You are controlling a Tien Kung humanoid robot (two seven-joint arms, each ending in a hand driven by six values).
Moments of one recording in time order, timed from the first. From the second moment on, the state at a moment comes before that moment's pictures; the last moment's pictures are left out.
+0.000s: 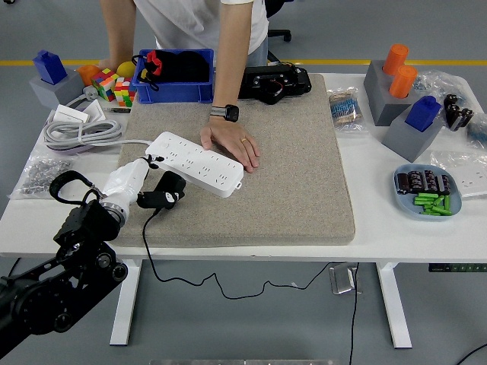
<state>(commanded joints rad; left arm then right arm) -0.38 0.25 -0.82 -1.26 1.88 0.27 0.53 0.00 -0.31 1.16 0.37 -1.04 -0.01 -0.15</state>
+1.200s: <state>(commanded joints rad) -0.39 0.23 -0.81 -1.23 1.89 0.29 0.52 -0.01 -0.30 1.17 0.37 -1.04 -0.02 -0.14</state>
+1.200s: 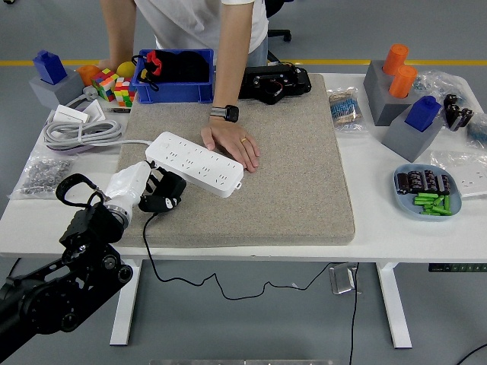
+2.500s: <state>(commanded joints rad) -0.56 0.21 -0.80 -1.05 1.84 0.37 0.39 -0.01 -0.30 1.17 0.37 -1.04 -0.03 -0.13</state>
